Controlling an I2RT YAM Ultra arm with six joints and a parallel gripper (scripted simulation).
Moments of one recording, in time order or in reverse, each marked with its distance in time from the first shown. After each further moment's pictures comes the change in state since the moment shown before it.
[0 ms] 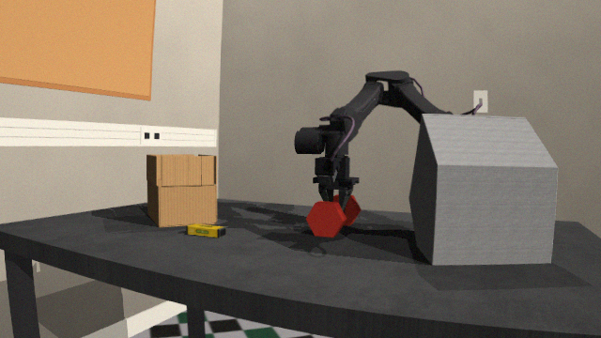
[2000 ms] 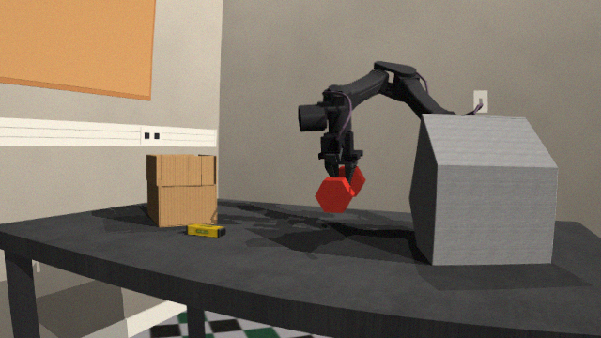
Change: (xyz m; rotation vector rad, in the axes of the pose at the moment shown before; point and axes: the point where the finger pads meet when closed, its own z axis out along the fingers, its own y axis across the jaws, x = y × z) arm 0.036 0.006 -0.063 -0.018 0.142 -0.026
